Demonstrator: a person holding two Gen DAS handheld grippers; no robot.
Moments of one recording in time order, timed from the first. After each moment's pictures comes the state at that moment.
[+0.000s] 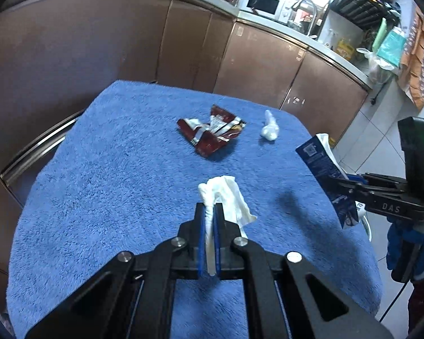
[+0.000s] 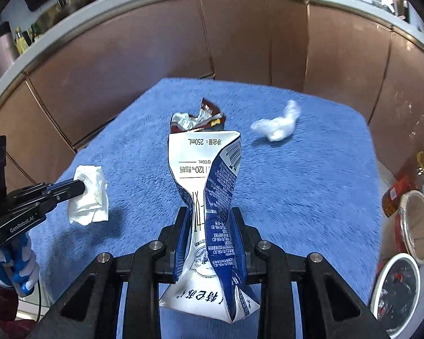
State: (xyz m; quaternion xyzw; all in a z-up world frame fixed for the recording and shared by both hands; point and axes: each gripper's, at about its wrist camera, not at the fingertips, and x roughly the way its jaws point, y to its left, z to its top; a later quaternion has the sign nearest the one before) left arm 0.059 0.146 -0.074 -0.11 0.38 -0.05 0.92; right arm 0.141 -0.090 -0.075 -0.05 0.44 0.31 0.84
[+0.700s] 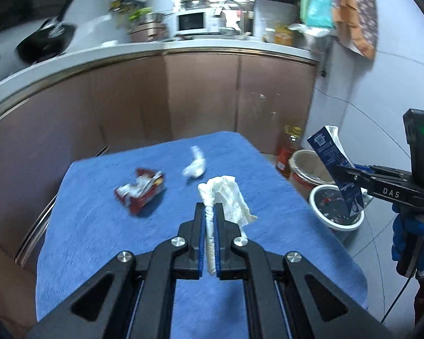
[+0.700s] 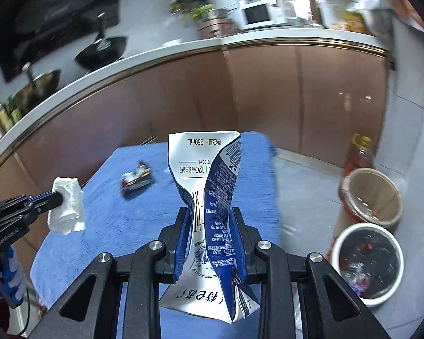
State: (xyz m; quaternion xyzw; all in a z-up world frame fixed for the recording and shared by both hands) left arm 0.056 0.000 0.013 0.04 0.32 -0.12 0.94; right arm 0.095 -0.252 -0.033 0.07 0.34 0.19 0.92
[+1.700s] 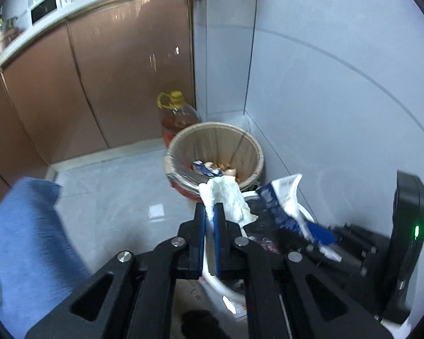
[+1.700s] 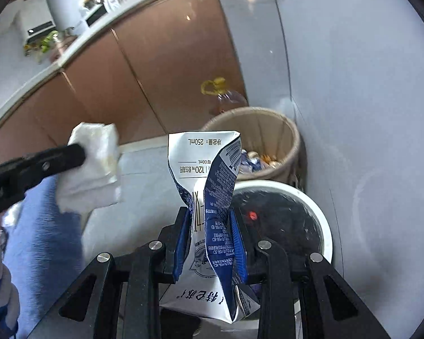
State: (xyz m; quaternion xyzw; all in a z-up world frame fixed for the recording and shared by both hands) left arm 0.261 -0.415 -0.109 0.14 0.40 -0.32 0.85; right arm 0.167 -0.512 -0.191 0.20 0.40 -0.07 0.89
